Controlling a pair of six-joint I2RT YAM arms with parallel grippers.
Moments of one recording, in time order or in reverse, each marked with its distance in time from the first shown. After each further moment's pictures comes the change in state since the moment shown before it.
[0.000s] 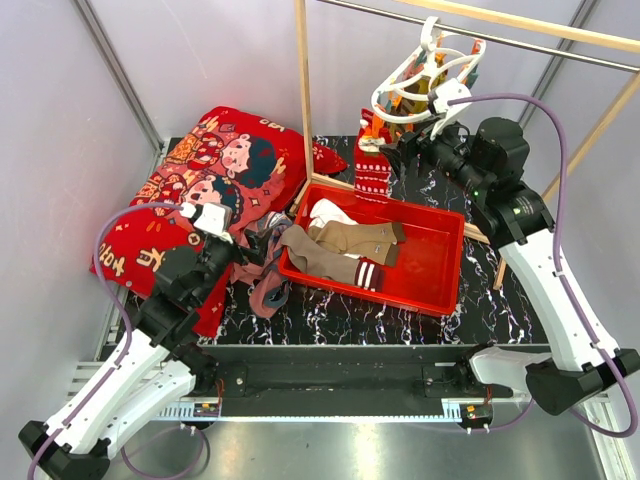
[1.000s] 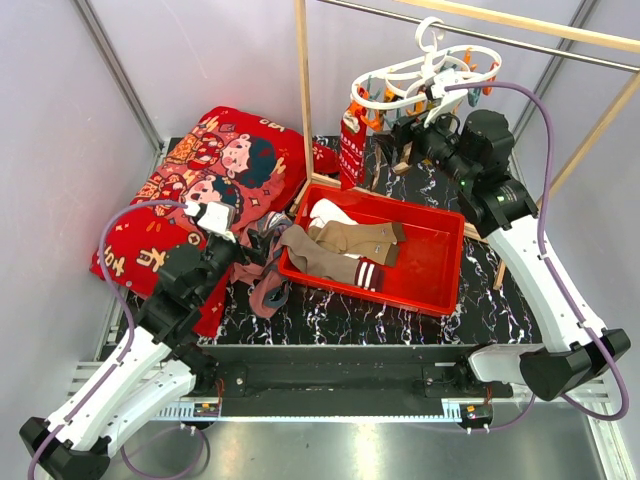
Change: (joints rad) left arm 0.000 0.021 0.000 -0.005 0.005 -0.003; right arm 0.000 0.081 0.000 0.099 0.032 0.112
